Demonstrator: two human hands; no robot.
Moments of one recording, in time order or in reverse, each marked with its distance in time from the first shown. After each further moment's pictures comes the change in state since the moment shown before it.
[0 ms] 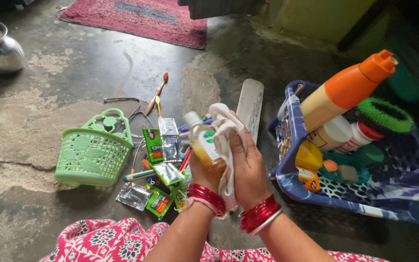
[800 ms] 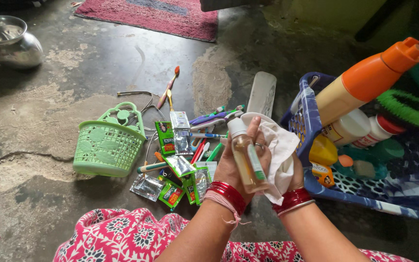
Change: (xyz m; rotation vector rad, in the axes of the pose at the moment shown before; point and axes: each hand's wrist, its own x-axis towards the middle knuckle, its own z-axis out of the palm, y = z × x) left_hand -0.033 0.005 0.035 -2.390 0.014 -1.047; right_hand 0.003 0.124 -0.084 1.027 -0.090 0.433
